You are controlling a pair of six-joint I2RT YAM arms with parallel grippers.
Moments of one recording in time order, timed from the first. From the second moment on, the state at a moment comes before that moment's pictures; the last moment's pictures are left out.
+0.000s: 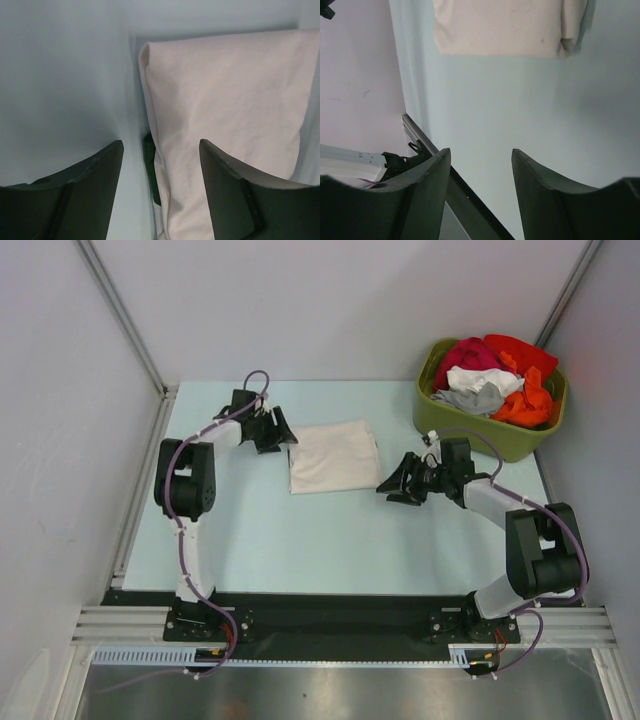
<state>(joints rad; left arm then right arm) -0.15 2.19 1.58 -0.28 0.40 -0.47 0.18 1.53 0.79 -0.04 -0.76 0.66</state>
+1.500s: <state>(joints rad) 0.02 2.37 2.22 -0.74 -0.11 -0.20 0.16 1.40 0.73 -0.26 -0.79 0.59</state>
